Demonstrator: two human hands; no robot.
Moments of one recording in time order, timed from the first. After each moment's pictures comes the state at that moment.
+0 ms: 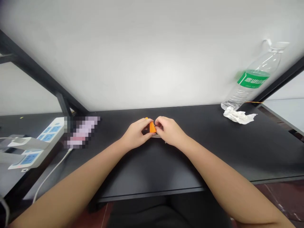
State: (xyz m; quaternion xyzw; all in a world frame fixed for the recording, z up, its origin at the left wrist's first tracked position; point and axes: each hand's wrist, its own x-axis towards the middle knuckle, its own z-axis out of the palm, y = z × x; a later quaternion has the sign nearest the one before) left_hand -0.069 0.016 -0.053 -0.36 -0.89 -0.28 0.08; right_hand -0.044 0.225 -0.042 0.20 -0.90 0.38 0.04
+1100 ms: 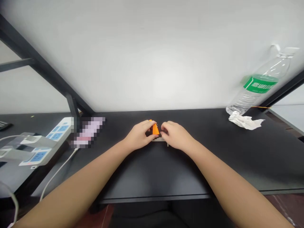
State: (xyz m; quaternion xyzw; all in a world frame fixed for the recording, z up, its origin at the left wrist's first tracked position) left_hand -0.072 0.011 -0.054 -0.36 -0.89 -0.26 0.08; right_hand -0.043 0.231 -0.039 0.20 -0.94 0.27 0.00
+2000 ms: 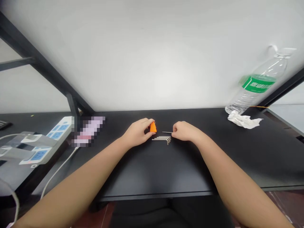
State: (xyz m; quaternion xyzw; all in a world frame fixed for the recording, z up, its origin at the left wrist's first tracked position) left_hand -0.080 0.002 -0.055 -0.36 -0.91 -0.19 0.10; right_hand -0.066 0.264 -0.034 0.07 -0.96 0.20 -0.17
